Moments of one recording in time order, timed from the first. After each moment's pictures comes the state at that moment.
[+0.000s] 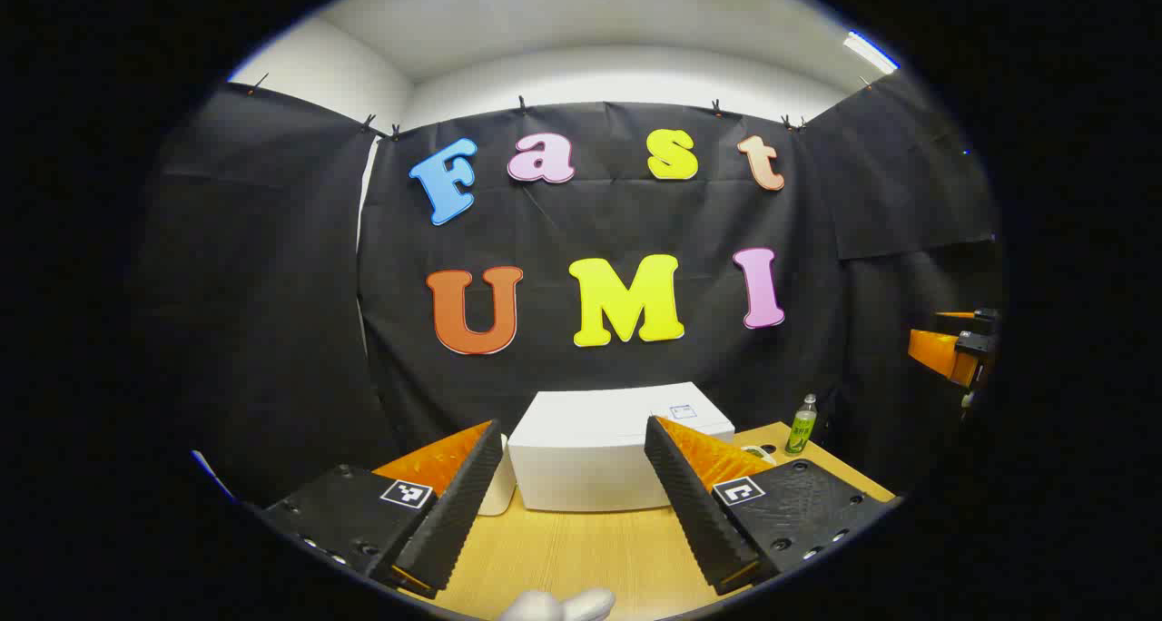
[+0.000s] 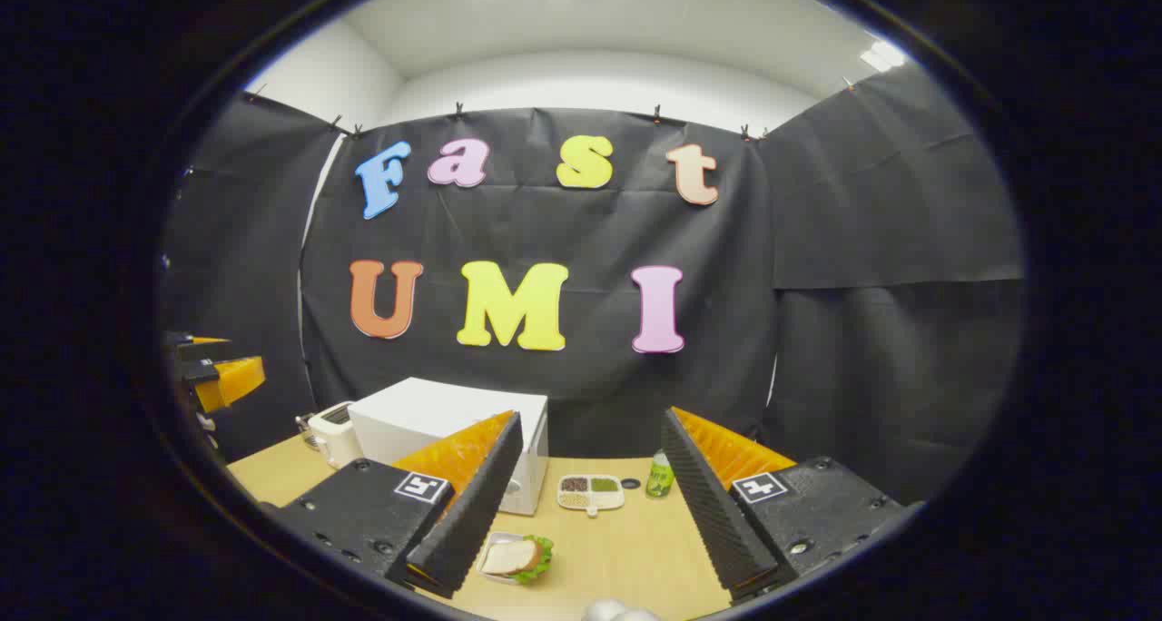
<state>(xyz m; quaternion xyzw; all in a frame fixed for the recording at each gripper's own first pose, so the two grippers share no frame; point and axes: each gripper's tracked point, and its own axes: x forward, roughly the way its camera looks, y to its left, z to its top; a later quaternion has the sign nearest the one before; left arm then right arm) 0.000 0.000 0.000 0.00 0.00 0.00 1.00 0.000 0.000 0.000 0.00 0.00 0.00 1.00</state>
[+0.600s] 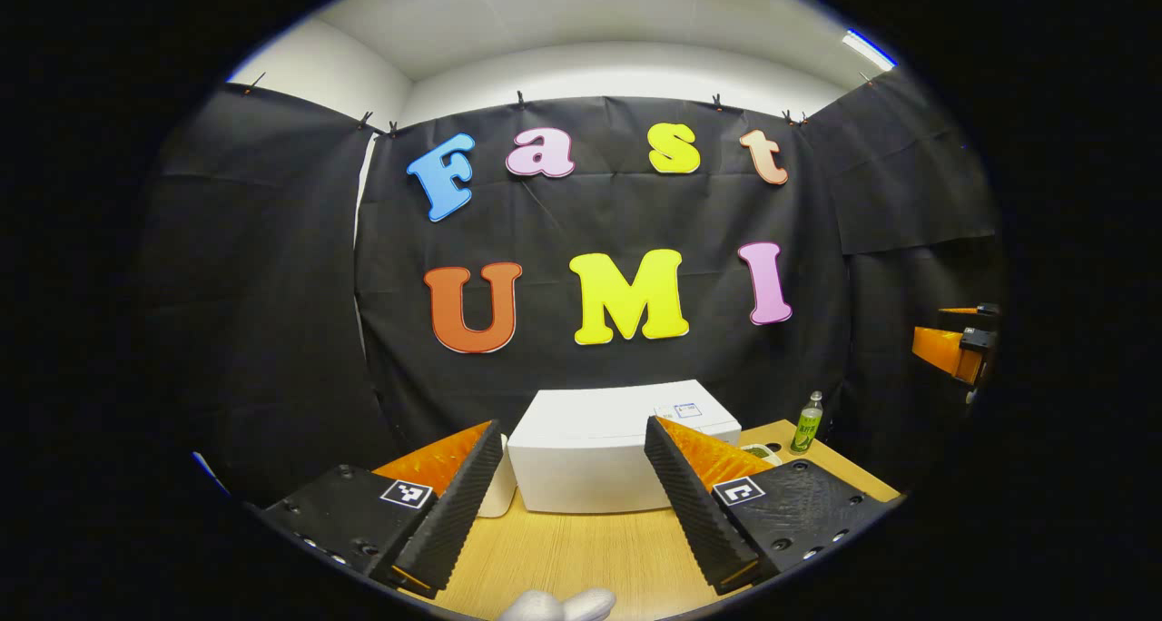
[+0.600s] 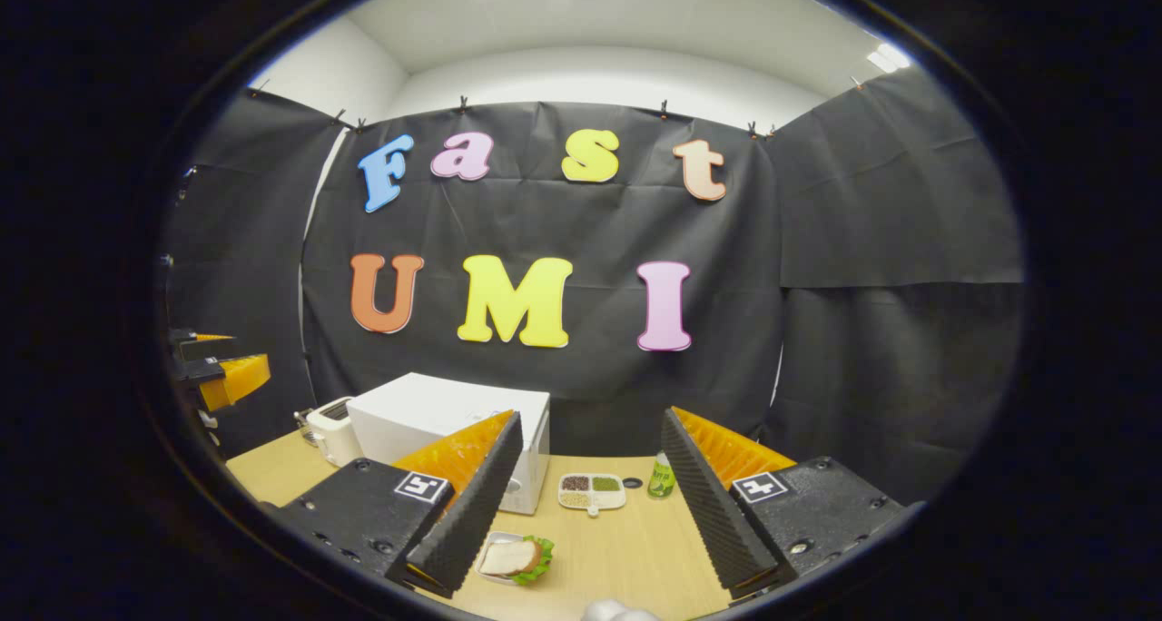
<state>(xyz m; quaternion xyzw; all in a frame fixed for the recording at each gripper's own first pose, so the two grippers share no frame) 0.020 0.001 -0.006 0.00 0.00 0.00 1.00 0.016 0.001 0.000 0.00 0.00 0.00 1.00</state>
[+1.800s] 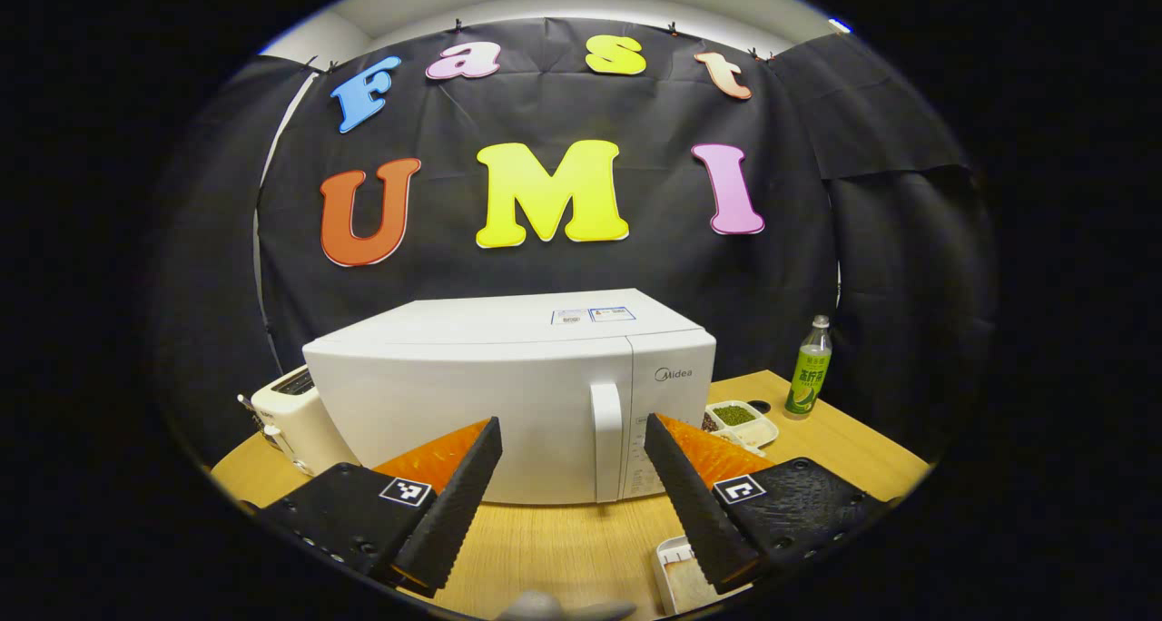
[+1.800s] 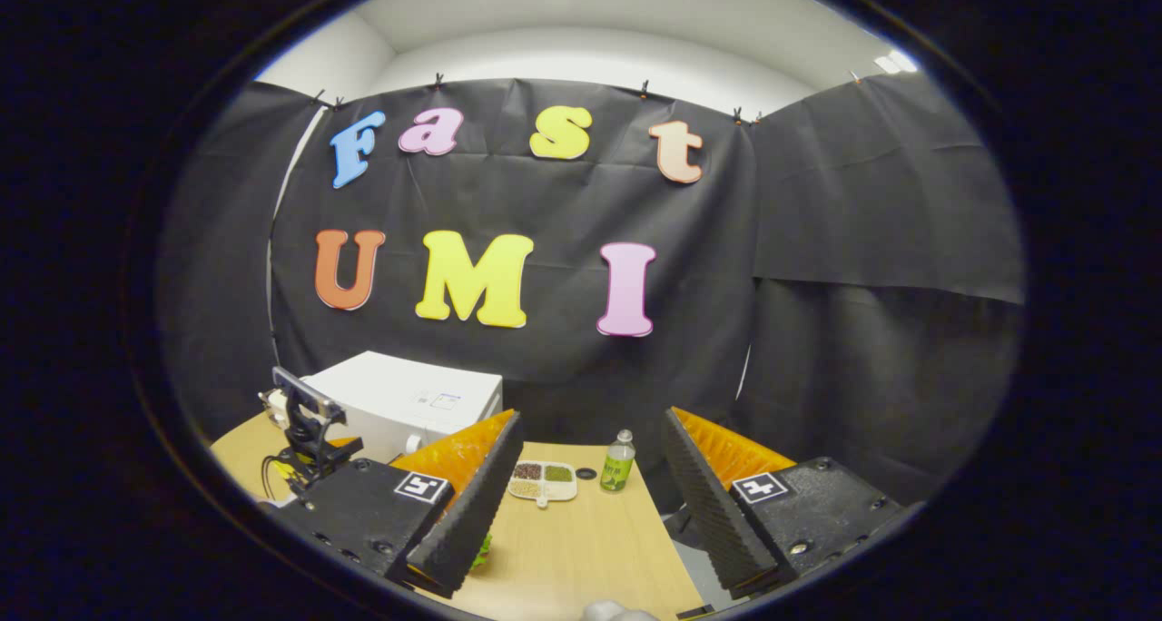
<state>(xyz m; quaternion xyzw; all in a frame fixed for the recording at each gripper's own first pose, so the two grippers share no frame) 0.209 -0.167 -0.221 0.00 0.07 -0.07 1.00 0.043 -0.071 -0.007 -0.02 0.05 -0.04 1.00</state>
